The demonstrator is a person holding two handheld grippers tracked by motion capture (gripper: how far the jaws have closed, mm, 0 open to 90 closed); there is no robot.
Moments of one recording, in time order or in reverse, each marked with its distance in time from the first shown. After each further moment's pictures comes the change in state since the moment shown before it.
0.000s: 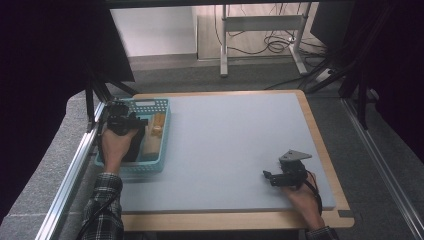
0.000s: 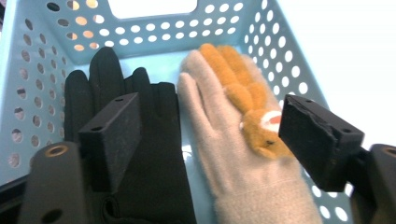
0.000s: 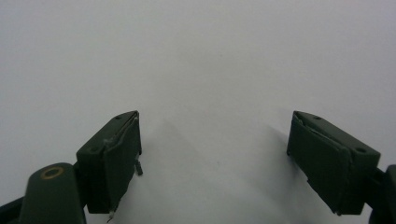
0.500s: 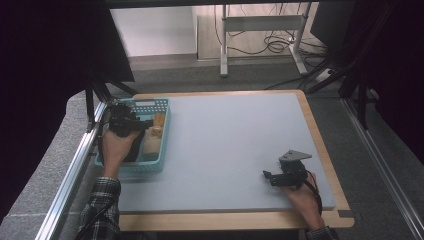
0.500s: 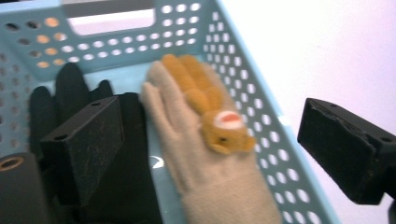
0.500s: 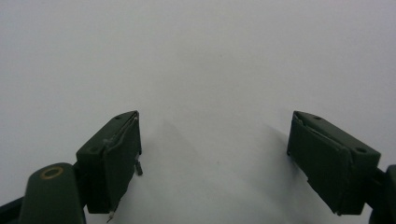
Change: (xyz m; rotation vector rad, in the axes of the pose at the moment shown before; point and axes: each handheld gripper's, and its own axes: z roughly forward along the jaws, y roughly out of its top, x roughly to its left) left arm -0.018 -0.004 -0.014 -0.040 -0.104 0.064; right arm 0.000 0.000 0.000 0.001 -0.001 0.000
